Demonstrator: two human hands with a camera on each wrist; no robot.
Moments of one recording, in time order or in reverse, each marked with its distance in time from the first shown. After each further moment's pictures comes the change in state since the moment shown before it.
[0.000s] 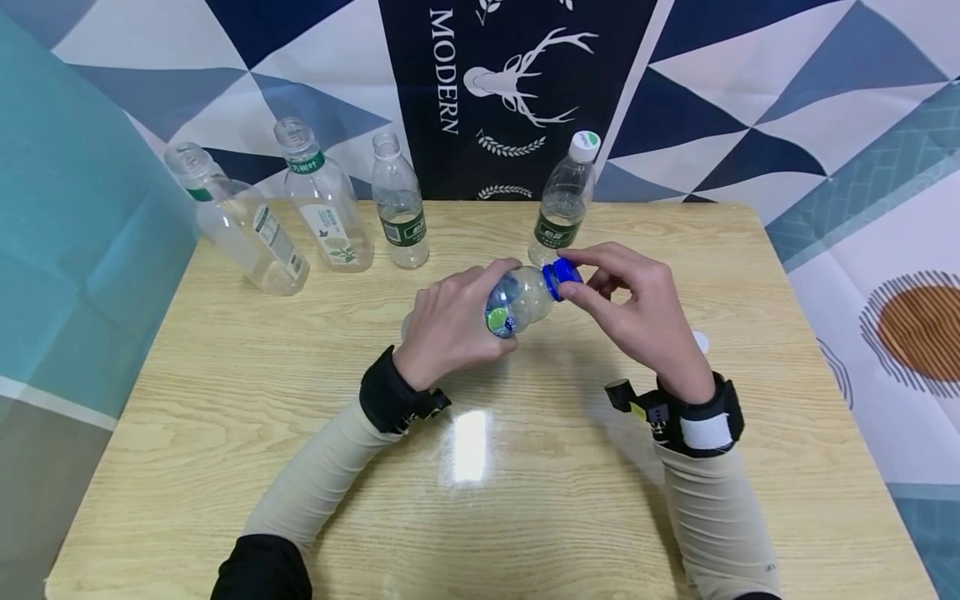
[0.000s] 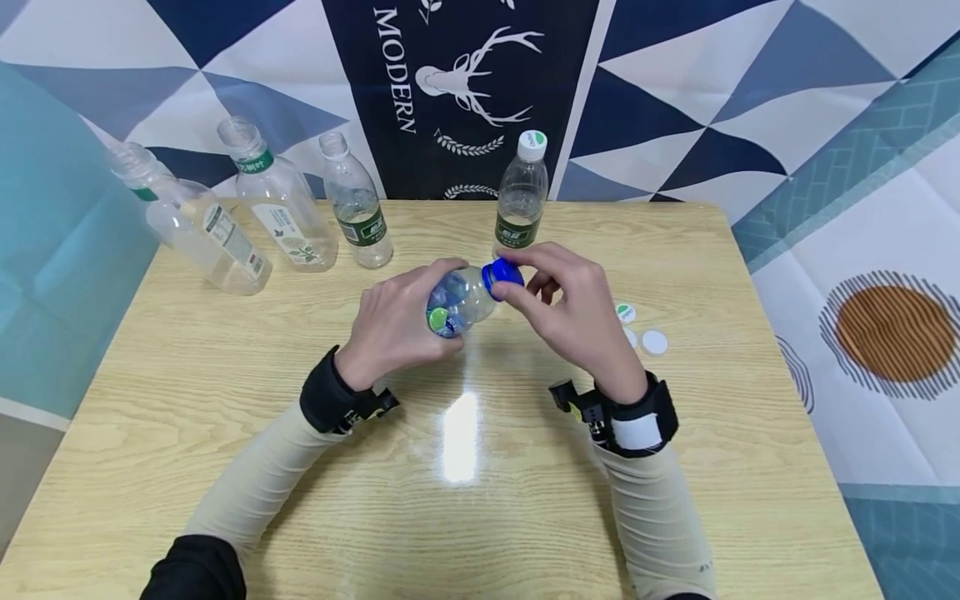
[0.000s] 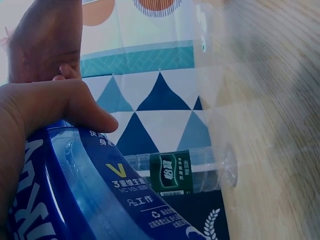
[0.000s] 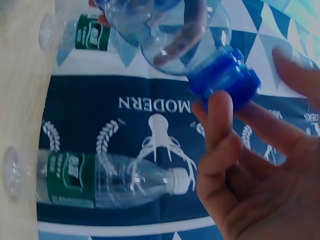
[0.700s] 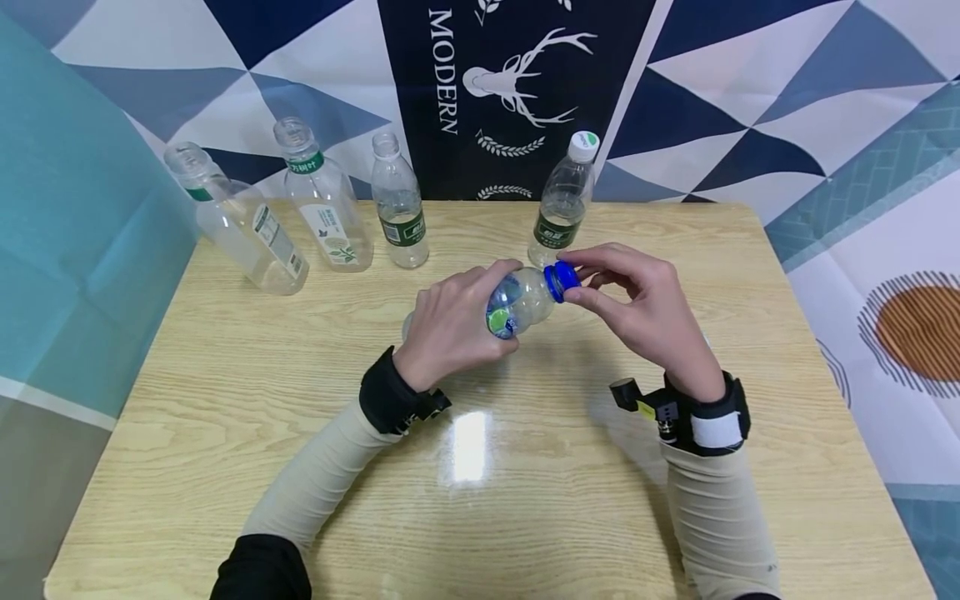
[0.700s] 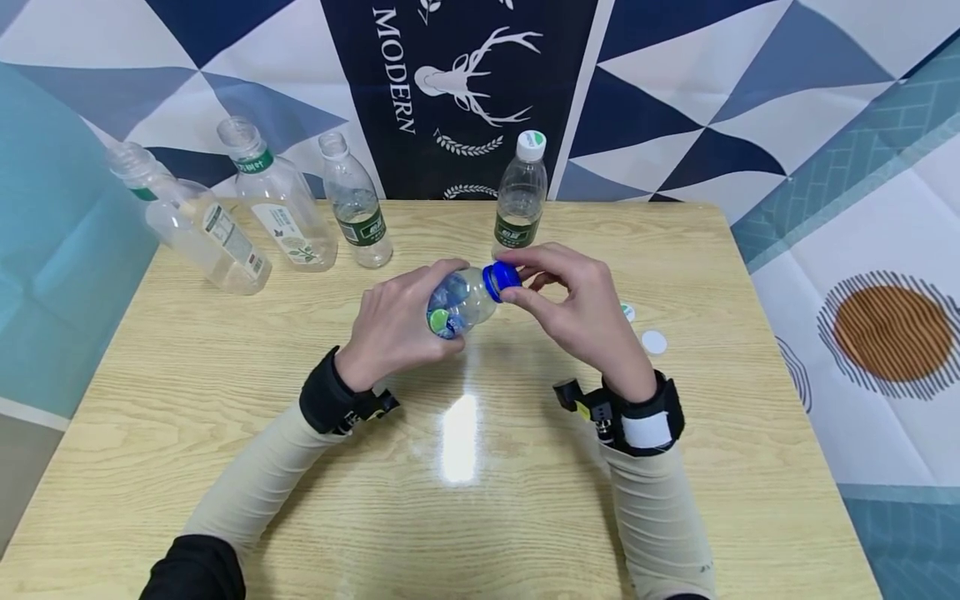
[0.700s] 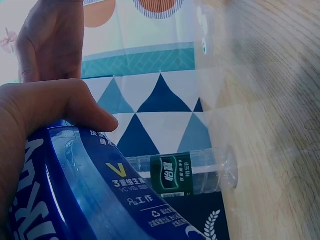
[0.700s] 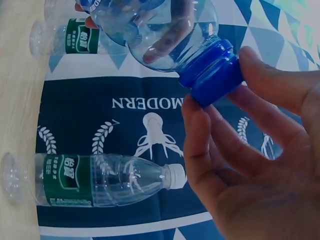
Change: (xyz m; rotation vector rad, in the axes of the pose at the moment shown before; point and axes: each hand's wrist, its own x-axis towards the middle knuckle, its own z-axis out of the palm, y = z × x) left_hand 0.000 0.003 -0.001 0.010 0.004 0.009; right_hand 0.002 -0.007 -0.009 0.139 -0.075 0.014
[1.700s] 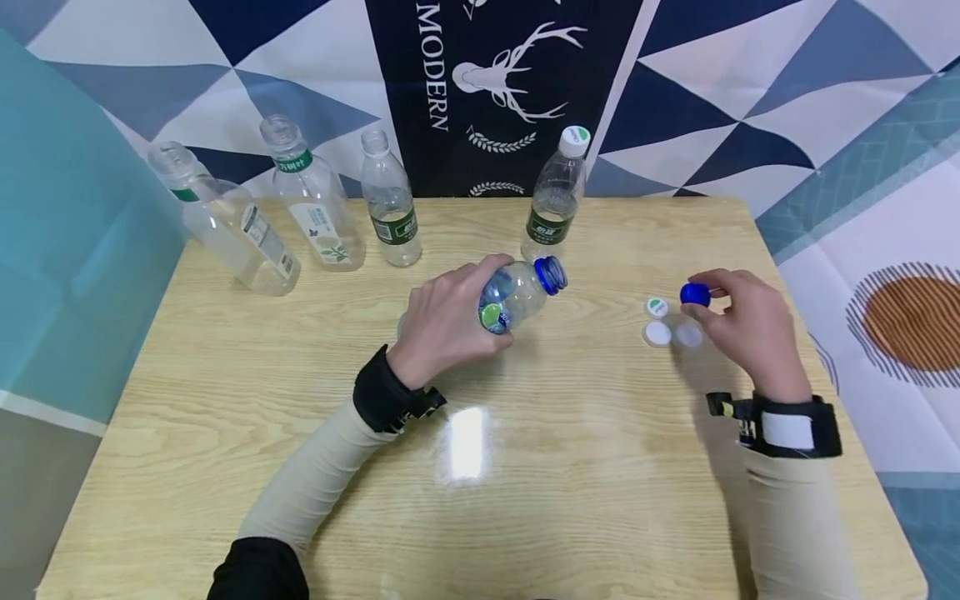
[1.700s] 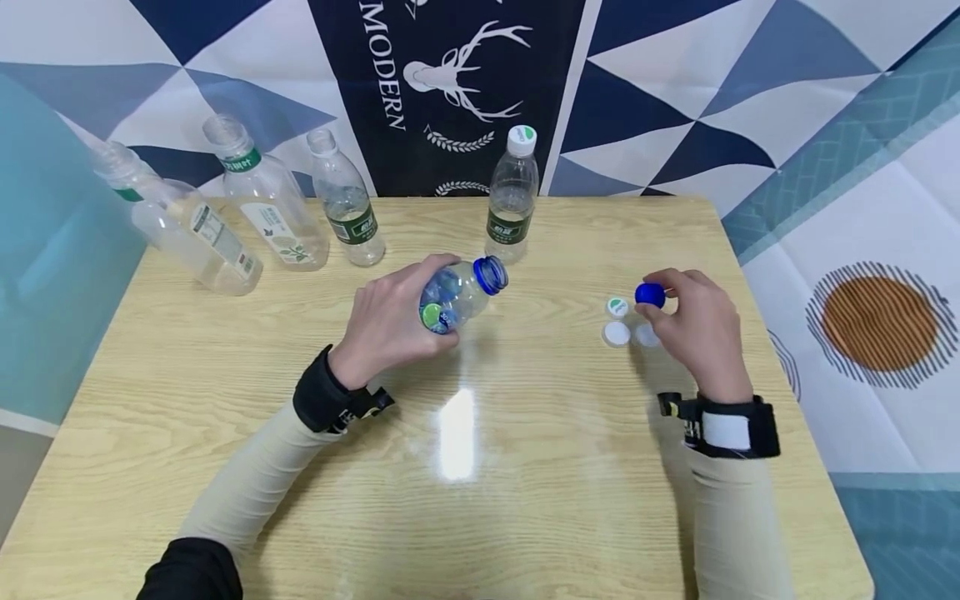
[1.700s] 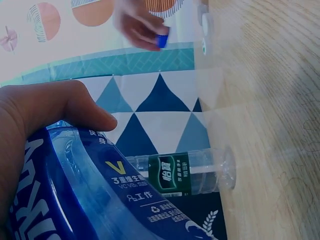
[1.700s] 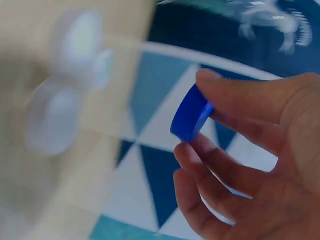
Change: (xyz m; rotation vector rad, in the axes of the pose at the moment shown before) left_hand 0.001 0.001 0.000 -0.040 0.013 -0.019; right_hand -0.077 0.112 -0.093 -0.675 0.061 0.387
